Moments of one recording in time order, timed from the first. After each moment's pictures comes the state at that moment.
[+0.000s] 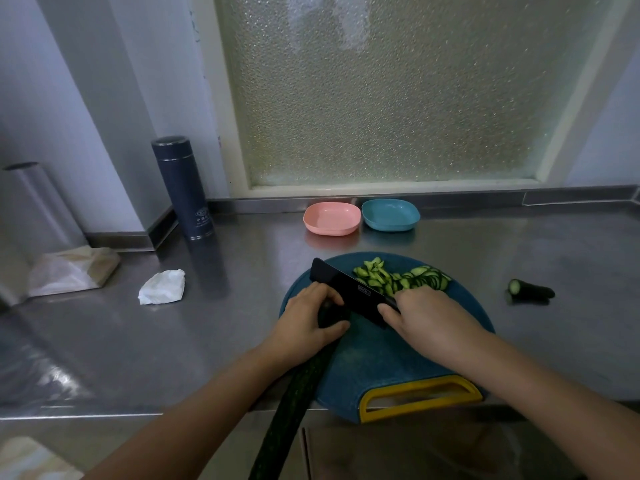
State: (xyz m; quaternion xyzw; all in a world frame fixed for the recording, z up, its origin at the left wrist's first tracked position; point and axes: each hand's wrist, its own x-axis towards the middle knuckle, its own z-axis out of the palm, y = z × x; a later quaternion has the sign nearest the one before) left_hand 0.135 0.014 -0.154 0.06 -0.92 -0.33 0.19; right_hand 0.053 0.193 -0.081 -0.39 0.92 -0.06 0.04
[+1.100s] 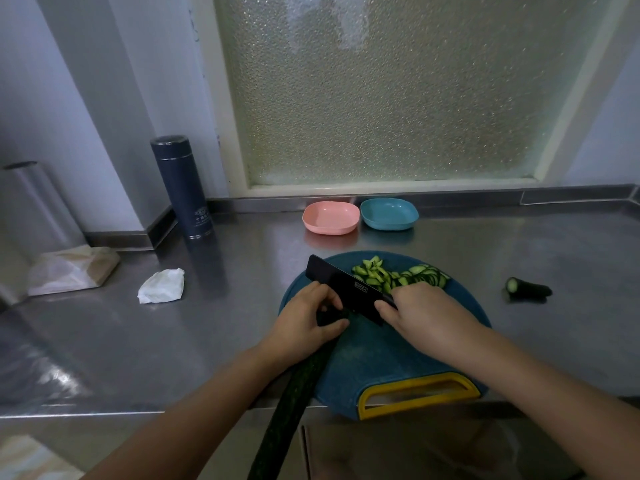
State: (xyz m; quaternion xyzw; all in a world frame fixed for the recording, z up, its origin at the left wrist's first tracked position) left_hand 0.134 0.014 -0.155 0.05 -0.92 -0.34 0.19; right_hand 0.053 0.192 -0.078 -0.39 0.92 -0.07 0.06
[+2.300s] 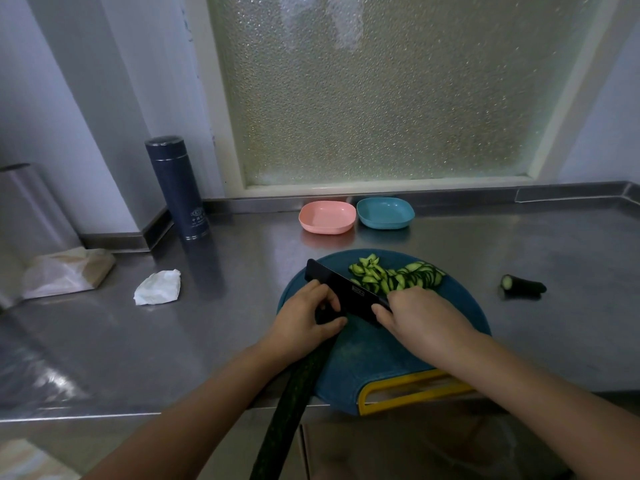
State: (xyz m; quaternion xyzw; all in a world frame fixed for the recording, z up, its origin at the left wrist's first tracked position) left_hand 0.132 0.015 -0.153 0.04 -0.93 -0.32 0.20; right_hand 0.061 0.194 -0.081 -0.39 0.92 -0.05 0.04
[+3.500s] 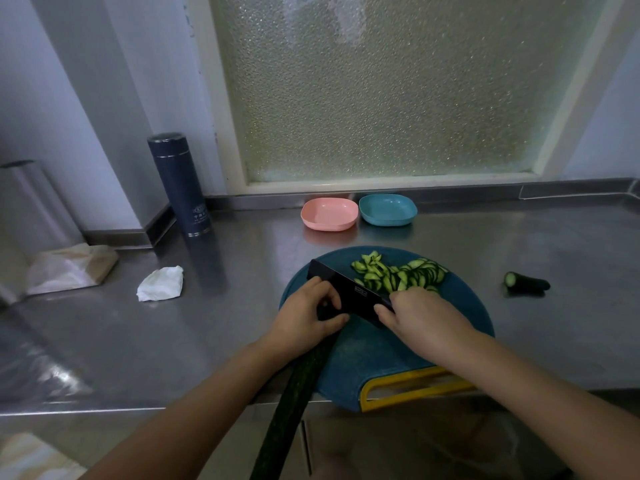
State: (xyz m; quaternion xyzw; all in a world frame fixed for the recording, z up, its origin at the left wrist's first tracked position) left_hand 0.130 0.016 -0.154 0.04 -0.92 -0.32 0.21; right_hand 0.054 0.194 -0.095 -0.39 0.92 -0.06 0.04
